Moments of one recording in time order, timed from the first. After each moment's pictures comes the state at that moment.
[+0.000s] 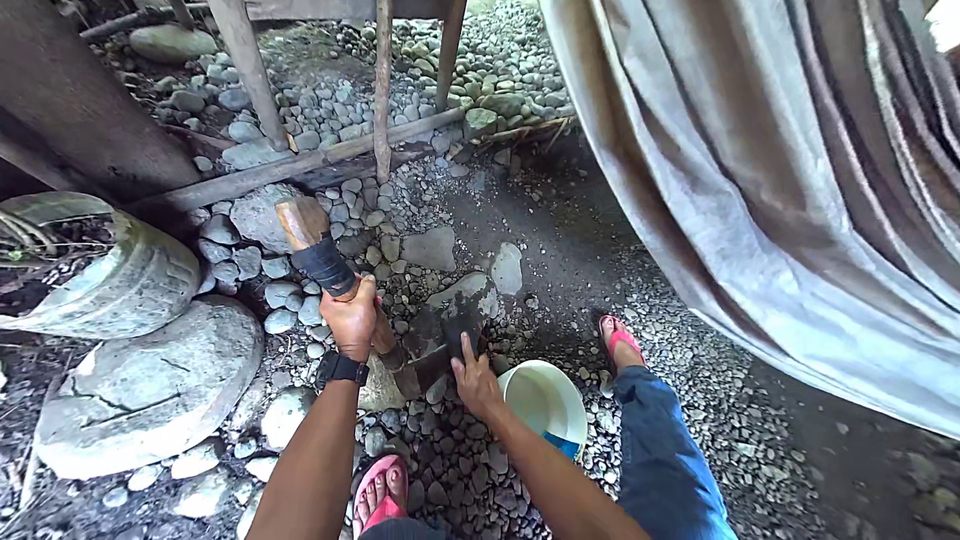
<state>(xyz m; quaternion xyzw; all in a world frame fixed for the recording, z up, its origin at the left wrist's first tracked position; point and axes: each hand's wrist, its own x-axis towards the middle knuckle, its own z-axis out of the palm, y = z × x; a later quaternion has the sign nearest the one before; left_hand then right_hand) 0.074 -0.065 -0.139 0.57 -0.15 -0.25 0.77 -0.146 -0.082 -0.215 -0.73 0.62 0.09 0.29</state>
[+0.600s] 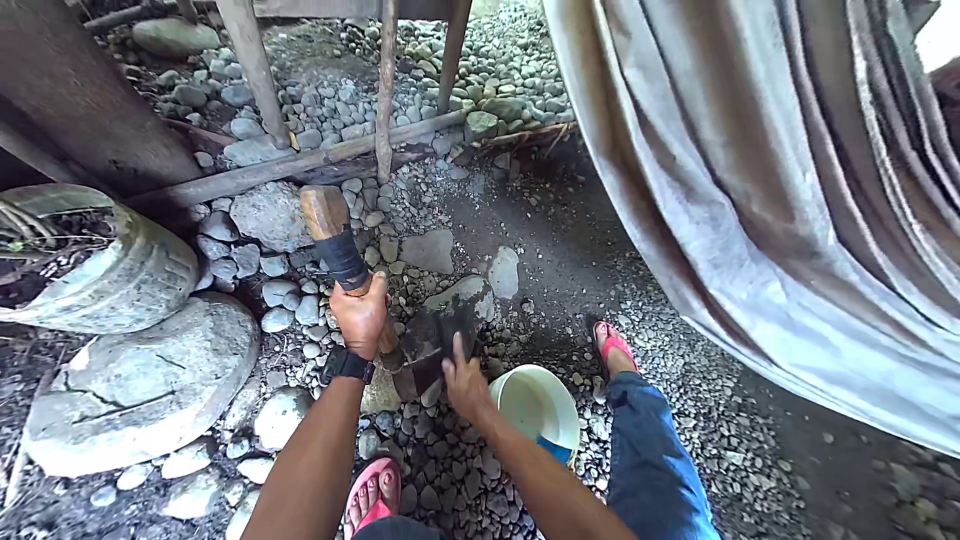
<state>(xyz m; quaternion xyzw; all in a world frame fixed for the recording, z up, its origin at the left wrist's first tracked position) 0.066 -0.071 -0.128 0.60 -0.17 -0.25 0.74 -0.137 -0.076 -0.209 -0.73 0.61 0.10 0.30</state>
